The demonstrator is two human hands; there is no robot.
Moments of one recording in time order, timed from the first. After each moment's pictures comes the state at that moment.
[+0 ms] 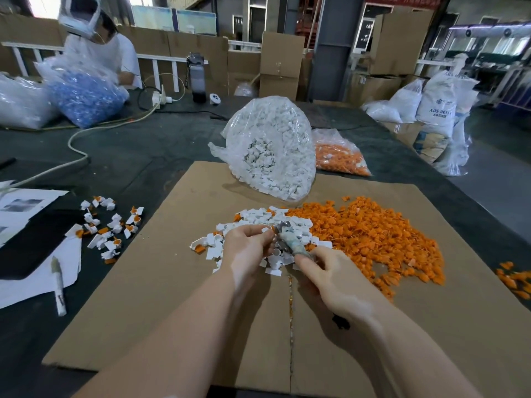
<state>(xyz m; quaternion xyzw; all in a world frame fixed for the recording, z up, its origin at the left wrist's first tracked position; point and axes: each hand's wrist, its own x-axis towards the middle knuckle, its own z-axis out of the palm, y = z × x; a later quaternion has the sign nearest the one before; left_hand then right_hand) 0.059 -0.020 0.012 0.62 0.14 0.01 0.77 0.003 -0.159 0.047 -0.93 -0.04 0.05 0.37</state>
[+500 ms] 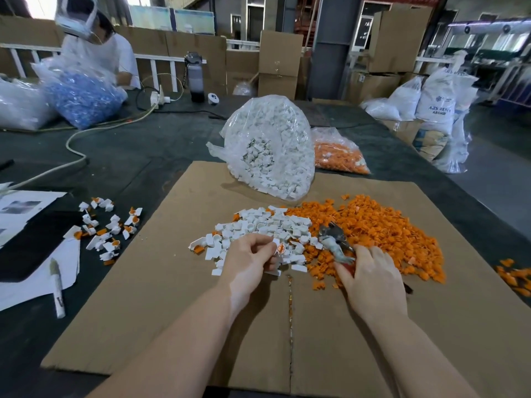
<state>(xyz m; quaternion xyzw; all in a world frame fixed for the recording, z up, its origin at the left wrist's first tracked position) 0.041 -0.017 0.001 0.65 0.06 -0.02 0.76 0.018 -0.208 -0.002 -0.98 0.07 -0.17 0.06</state>
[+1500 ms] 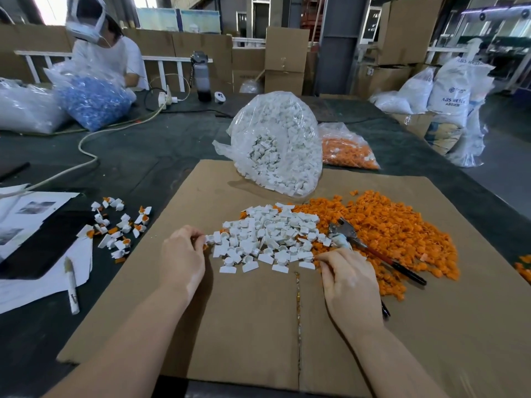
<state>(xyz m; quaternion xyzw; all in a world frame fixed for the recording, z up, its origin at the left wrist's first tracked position) 0.051 0.074 -0.015 0.89 0.17 0.22 0.35 0.011 -0.172 -0.022 -0.91 -0.11 -0.33 0.22</state>
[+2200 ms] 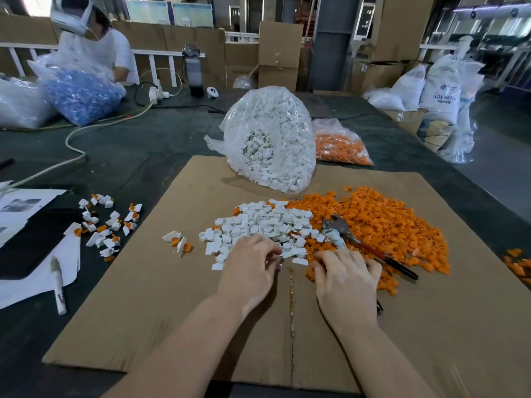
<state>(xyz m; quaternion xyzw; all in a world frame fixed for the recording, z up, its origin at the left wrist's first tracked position) 0.037 -0.011 -0.021 0.93 -0.14 0.17 0.31 0.009 -0.170 -0.031 -0.93 -0.01 -0.36 0.10</state>
